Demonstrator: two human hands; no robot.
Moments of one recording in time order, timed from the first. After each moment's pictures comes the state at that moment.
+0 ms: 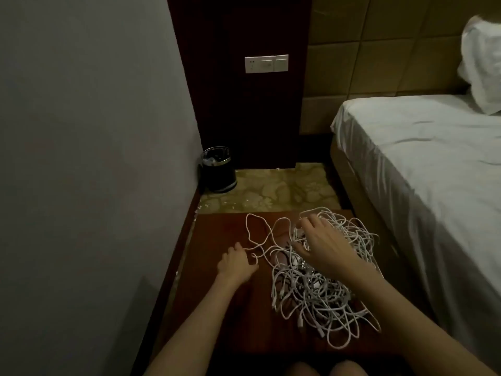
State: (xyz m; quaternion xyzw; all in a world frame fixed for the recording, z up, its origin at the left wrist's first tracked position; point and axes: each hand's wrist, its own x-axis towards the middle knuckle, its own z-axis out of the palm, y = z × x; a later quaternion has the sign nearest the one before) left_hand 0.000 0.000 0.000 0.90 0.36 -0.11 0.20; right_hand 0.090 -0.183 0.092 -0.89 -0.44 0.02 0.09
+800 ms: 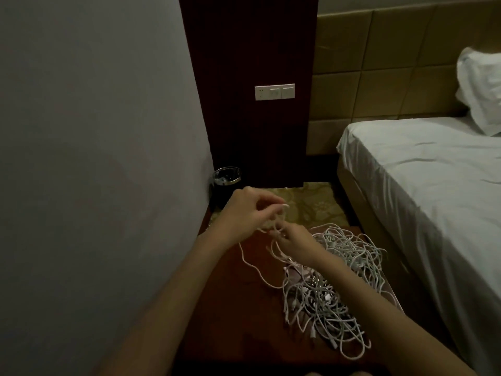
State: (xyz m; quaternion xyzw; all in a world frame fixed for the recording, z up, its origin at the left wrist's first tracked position) left_hand -0.048 -0.012 0.213 0.91 0.03 0.20 0.35; right_hand 0.059 -0.123 0.124 -0.82 -0.45 0.13 0.33
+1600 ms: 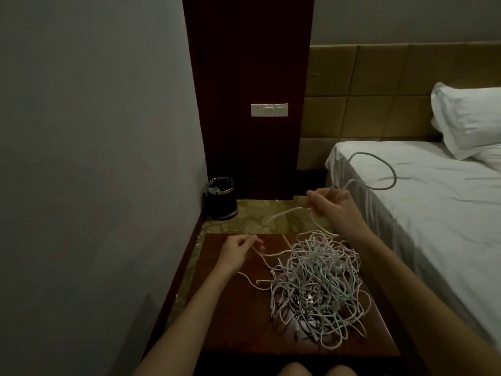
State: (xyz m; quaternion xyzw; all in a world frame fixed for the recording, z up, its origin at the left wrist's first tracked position) left_hand -0.059 -0.017 0.104 0.77 0.22 0.17 0.58; right_hand 0.048 -0.209 0.221 -0.71 -0.38 0.04 0.59
